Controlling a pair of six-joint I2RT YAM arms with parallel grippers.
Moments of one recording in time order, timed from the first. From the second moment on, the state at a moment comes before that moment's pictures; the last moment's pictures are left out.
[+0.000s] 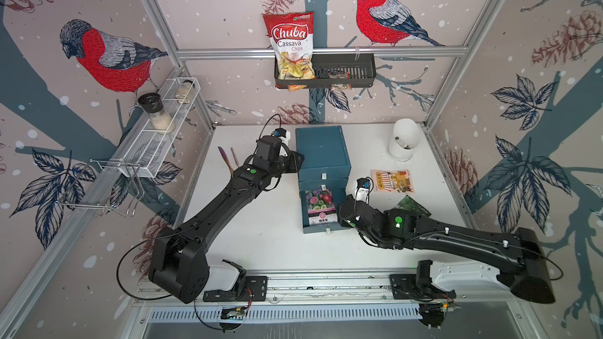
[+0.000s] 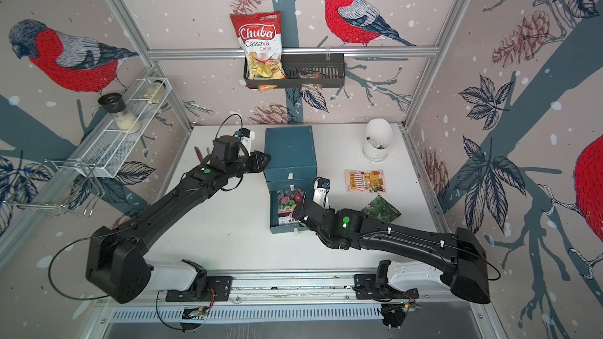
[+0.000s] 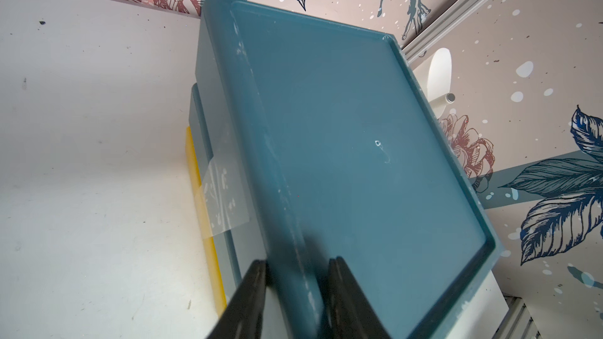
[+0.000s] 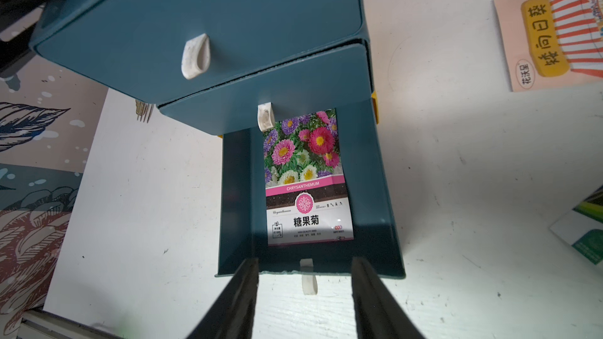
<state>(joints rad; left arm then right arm) -0.44 1.38 1.09 -0.31 0.21 -0.45 1.24 1.19 0.90 -0.60 0.52 1.08</state>
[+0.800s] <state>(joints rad) -0.44 1.33 1.02 -0.24 0.24 -0.48 1.20 1.49 0.89 -0.47 0.43 1.08</state>
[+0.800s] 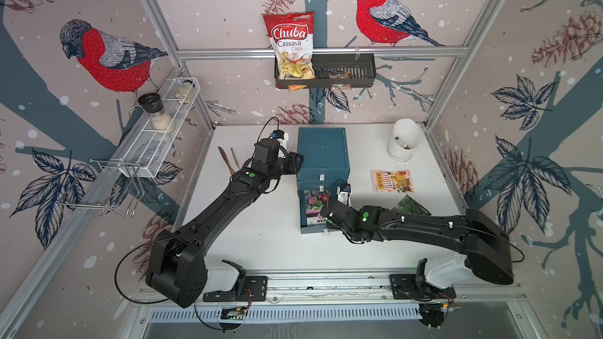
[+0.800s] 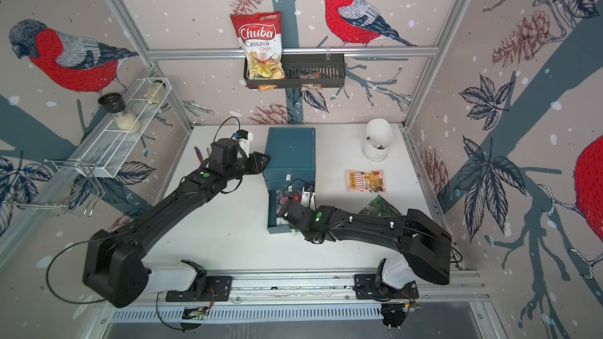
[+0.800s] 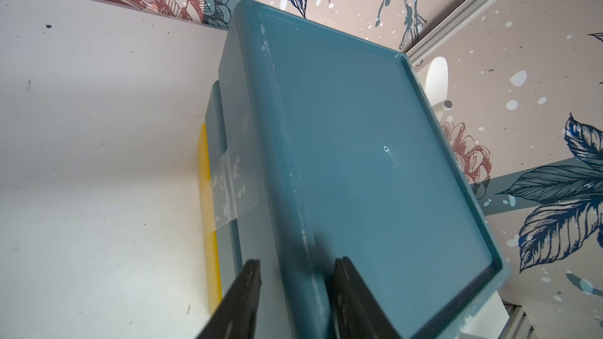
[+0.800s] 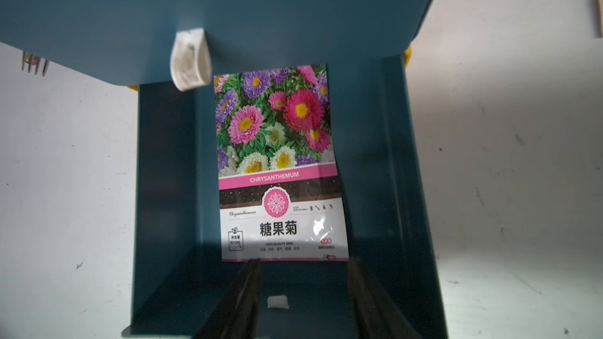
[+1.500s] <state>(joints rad) -0.45 1.24 0.86 -0.10 0.29 -0.69 1.14 1.59 0.89 -0.35 0.31 1.11</state>
